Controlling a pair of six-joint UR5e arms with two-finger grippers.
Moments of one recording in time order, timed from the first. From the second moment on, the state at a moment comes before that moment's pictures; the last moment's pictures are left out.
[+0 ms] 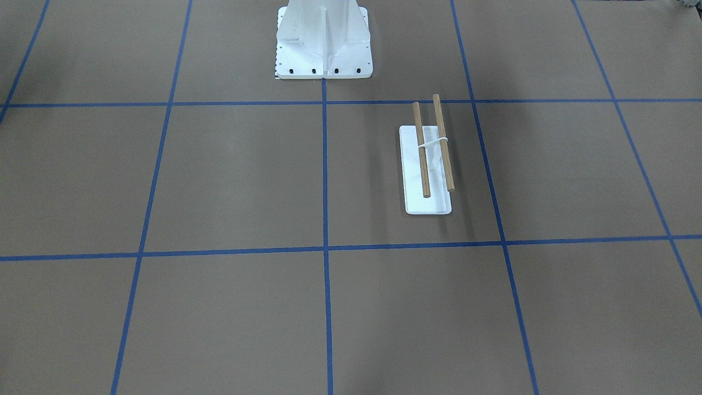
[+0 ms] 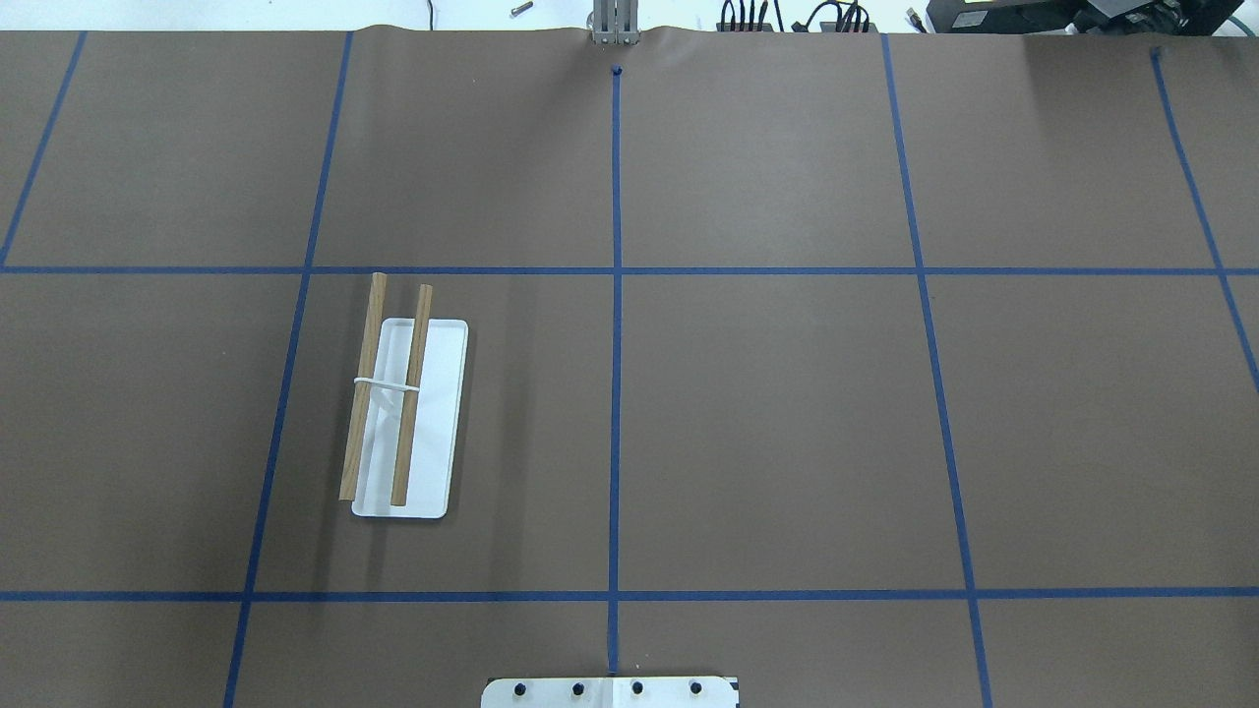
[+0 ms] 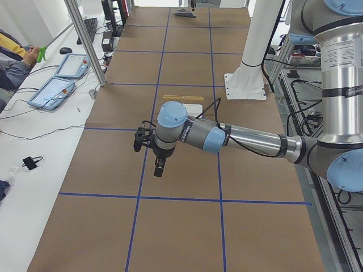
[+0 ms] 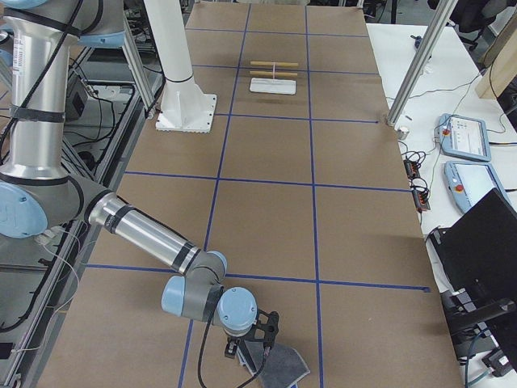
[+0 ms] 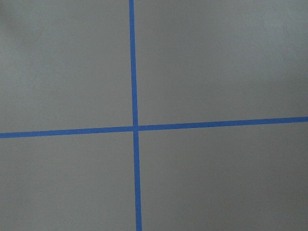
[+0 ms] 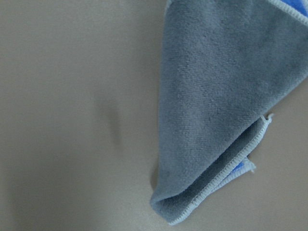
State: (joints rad) left arm -1.53 -1.43 -1.89 -1.77 -2.32 -0.23; right arm 1.66 -1.73 1.25 -1.26 2.36 0.03
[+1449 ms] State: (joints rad) left arm -1.53 -1.43 -1.88 -1.77 -2.32 -0.23; right arm 1.66 -1.62 1.06 -1.26 2.39 0.08
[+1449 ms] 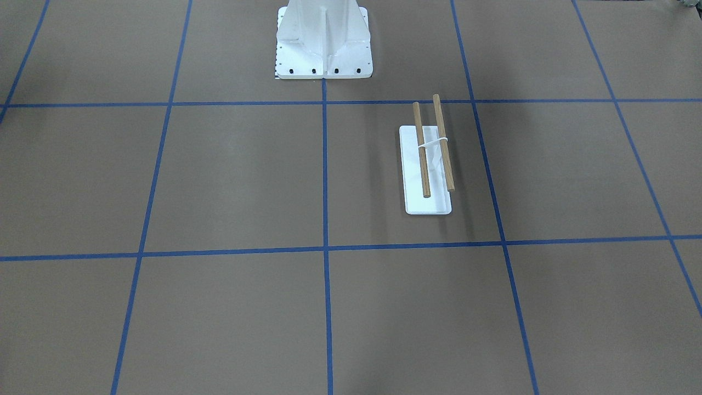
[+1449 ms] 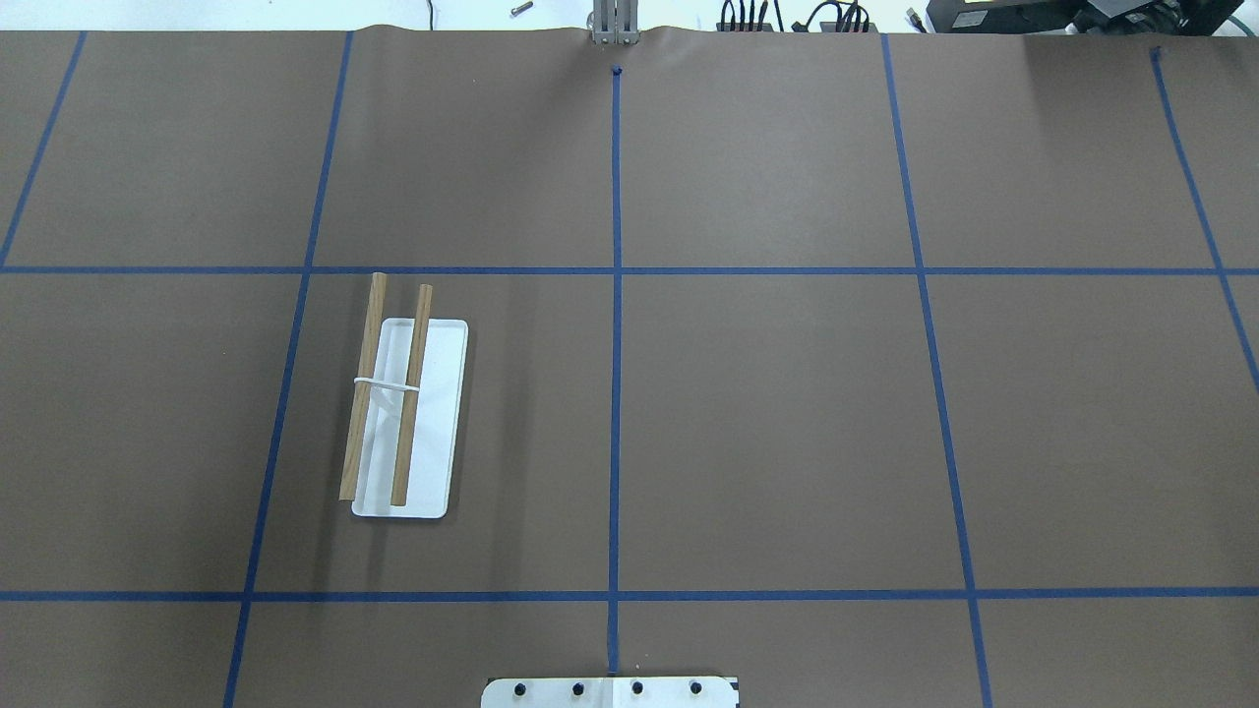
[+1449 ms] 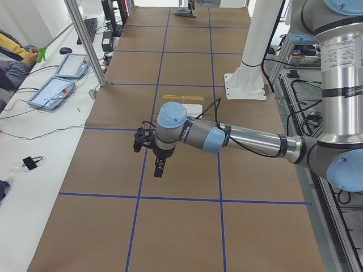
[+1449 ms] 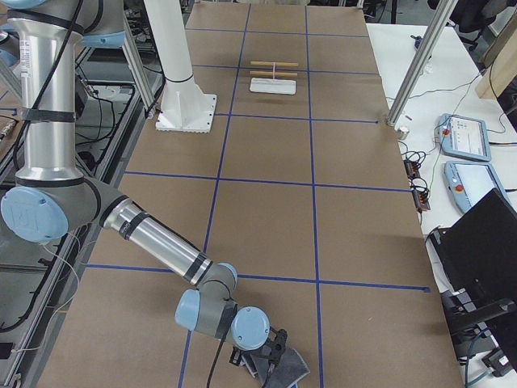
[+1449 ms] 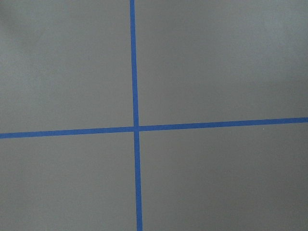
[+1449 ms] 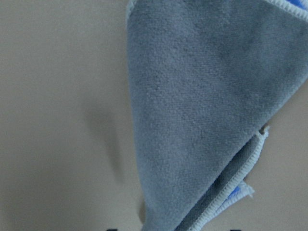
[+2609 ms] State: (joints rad) left arm -1.54 -1.43 -1.89 -1.77 -2.33 -0.23; right arm 1.66 -1.58 0.94 -1.18 2.42 0.08
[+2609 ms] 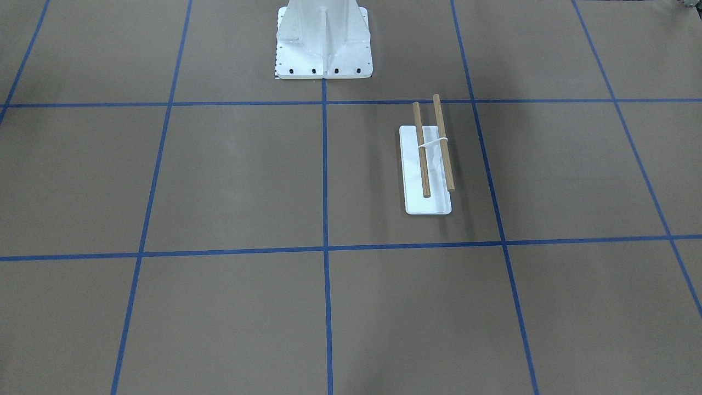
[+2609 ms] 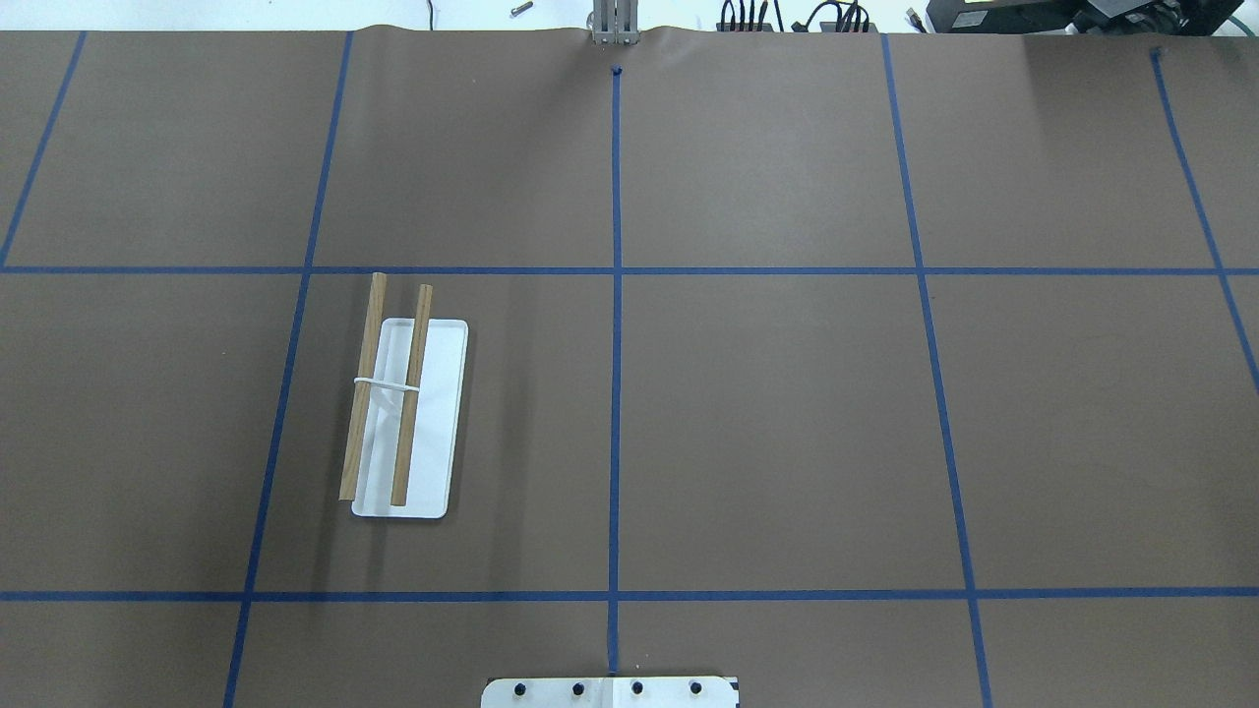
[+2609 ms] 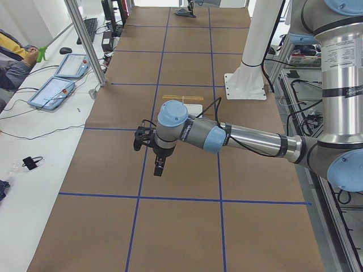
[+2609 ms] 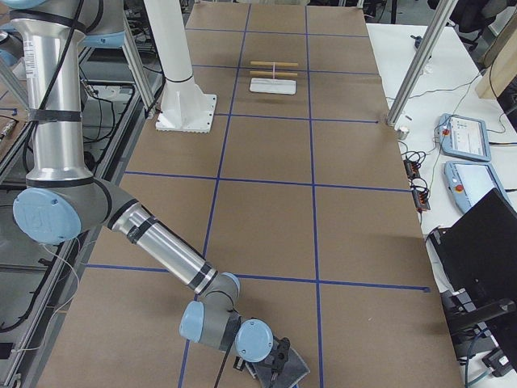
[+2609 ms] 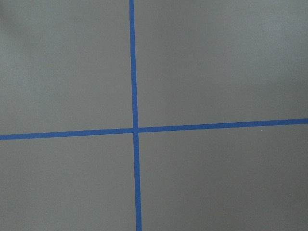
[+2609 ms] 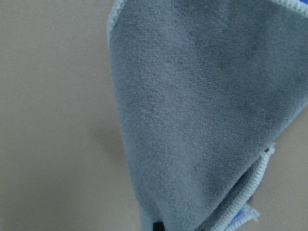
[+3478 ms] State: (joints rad) left arm -1.53 -1.49 -1.88 -1.89 -2.39 -0.36; right arm 1.60 -1.50 1.32 -1.36 2.49 0.48
